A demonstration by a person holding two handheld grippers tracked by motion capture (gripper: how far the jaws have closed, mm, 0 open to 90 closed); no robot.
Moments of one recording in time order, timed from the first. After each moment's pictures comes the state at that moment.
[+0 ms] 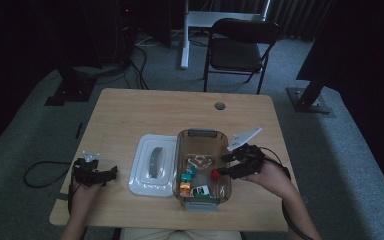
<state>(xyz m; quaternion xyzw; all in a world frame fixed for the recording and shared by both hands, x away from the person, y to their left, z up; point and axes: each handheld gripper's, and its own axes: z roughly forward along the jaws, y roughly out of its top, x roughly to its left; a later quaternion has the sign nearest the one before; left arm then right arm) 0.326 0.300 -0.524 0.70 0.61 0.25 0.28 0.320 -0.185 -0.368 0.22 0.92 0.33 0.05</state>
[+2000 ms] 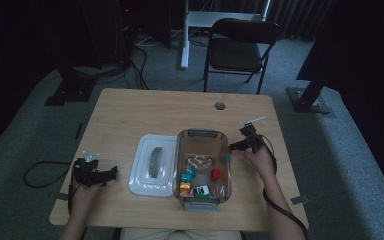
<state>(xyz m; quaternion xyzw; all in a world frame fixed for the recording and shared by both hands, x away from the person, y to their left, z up) 0.326 0.300 -0.524 0.70 0.61 0.25 0.28 0.450 -0.233 -0.483 0.53 0.80 0.26 0.07</state>
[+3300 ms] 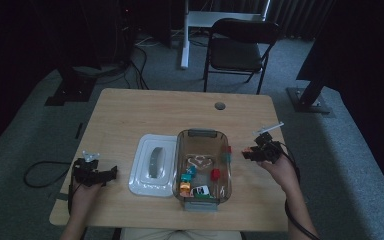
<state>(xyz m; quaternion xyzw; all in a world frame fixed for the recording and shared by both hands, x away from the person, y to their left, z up) 0.326 0.300 -0.524 0.70 0.61 0.25 0.28 0.381 -0.262 -0.430 0.44 0.85 0.28 0.10</state>
